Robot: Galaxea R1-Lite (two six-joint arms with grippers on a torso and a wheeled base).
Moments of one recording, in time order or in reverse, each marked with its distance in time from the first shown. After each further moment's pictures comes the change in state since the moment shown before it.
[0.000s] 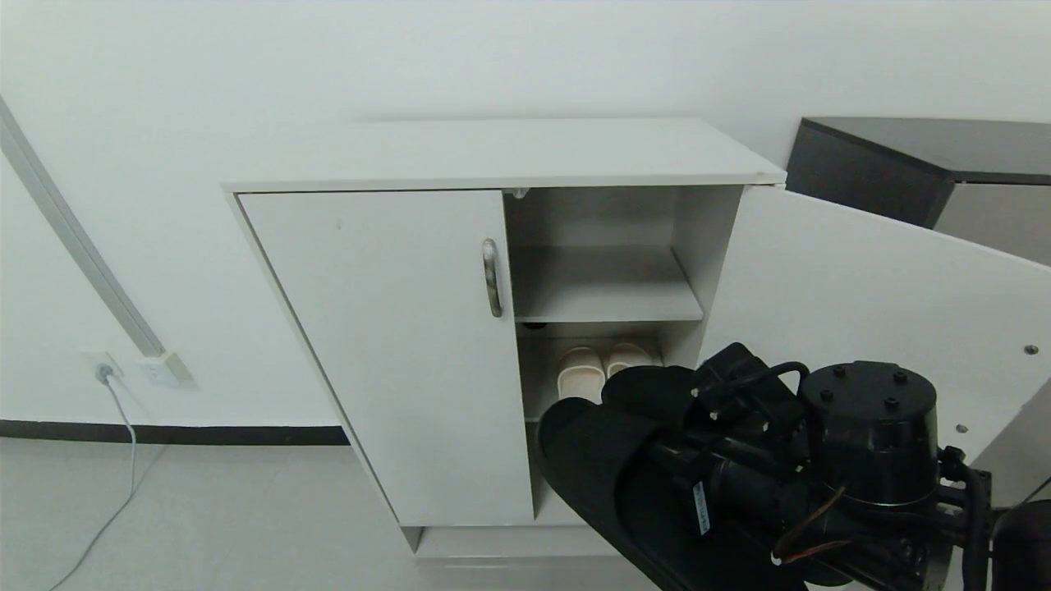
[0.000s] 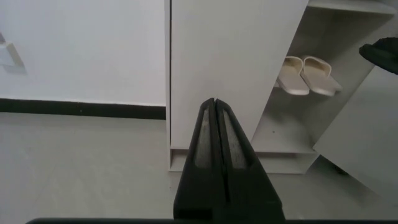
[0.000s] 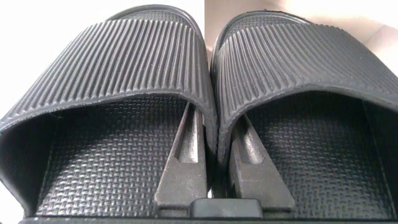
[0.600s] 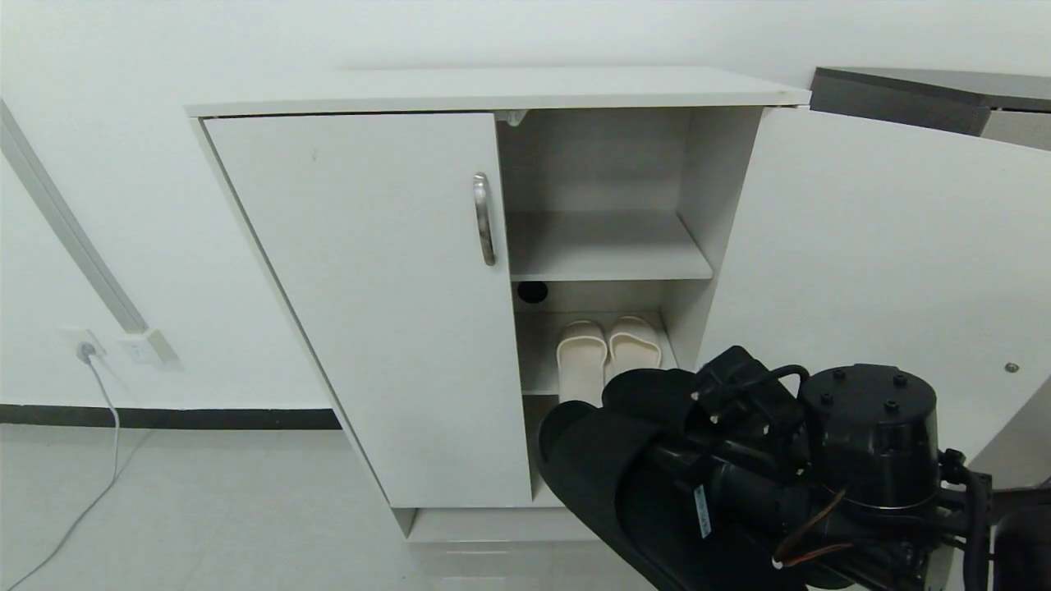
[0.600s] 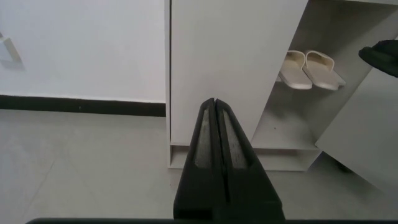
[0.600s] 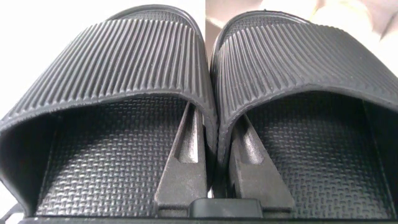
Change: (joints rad) left arm 0.000 0.000 0.000 0.000 0.000 0.000; right arm 0.000 0.000 0.008 -0.001 0.000 0.000
